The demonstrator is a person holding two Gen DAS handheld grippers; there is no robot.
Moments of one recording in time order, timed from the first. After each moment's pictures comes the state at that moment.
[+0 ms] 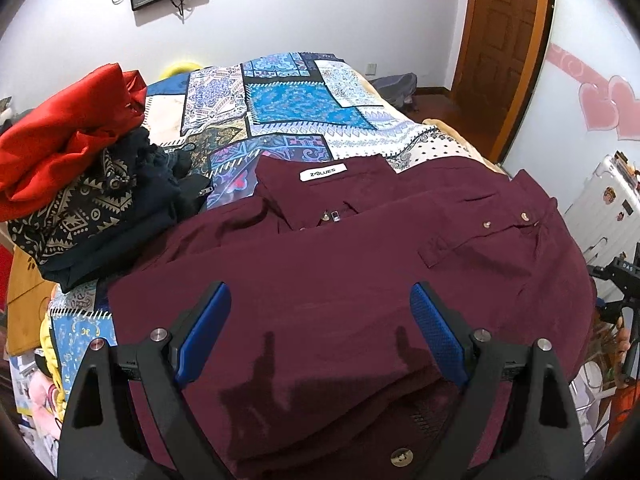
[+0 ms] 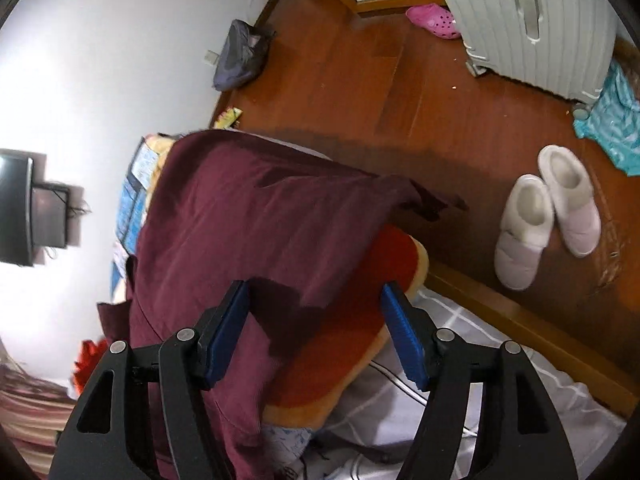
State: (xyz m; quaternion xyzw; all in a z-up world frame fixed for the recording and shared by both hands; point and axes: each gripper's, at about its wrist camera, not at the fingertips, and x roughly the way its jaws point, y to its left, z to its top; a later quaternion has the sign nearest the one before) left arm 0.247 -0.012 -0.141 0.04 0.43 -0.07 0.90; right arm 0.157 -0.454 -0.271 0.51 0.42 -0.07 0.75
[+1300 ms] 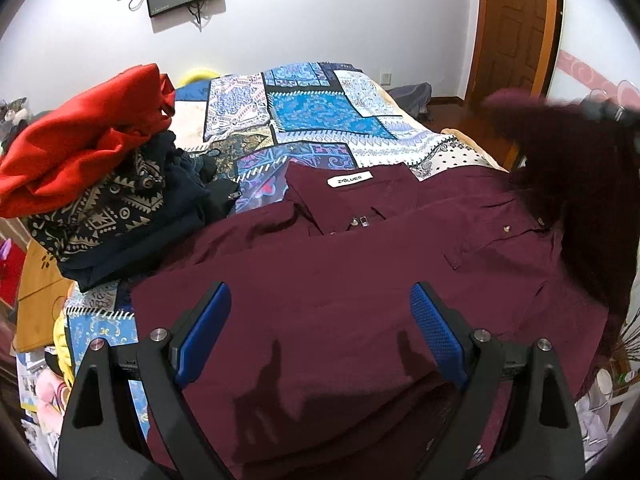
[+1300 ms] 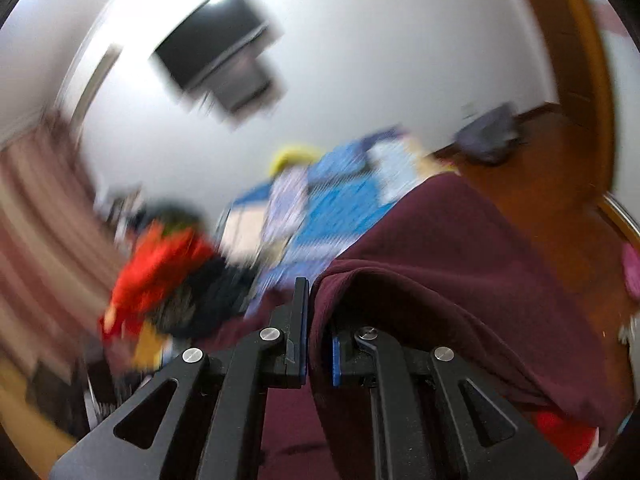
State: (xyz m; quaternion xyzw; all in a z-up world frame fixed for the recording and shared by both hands) left arm 0.237 0.009 -0.136 0.04 0.40 -0.05 0.91; right arm 0.234 -0.208 -0.064 0.16 0.34 0.25 0.89
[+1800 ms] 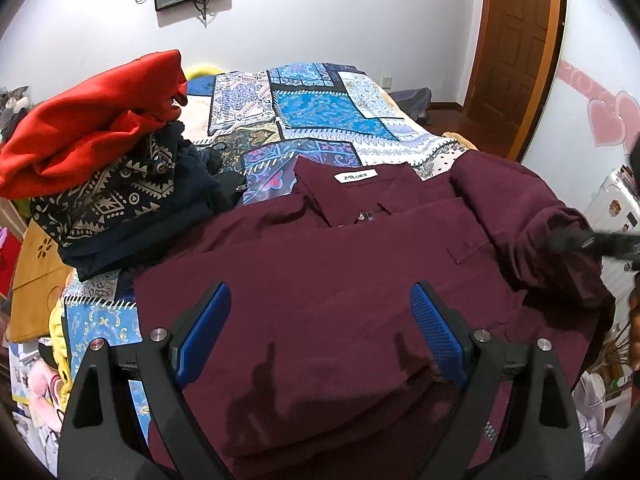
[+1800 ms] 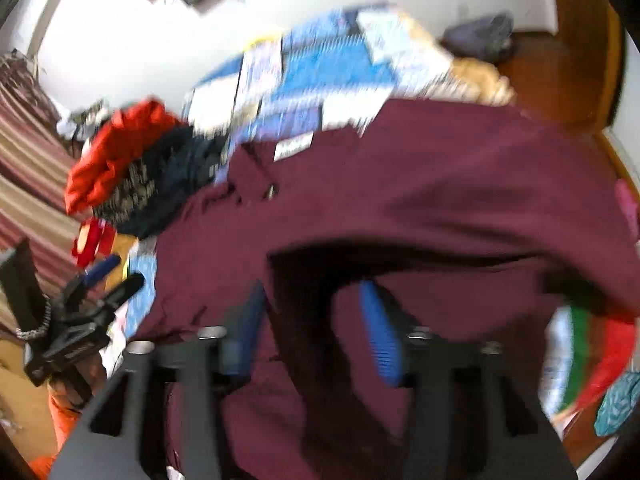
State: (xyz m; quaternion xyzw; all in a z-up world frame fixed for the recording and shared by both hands) left arm 0.228 0.025 -0.137 0.02 0.40 -0.05 0.91; right arm 0.221 -0.215 -0.121 0.15 0.45 0.19 0.86
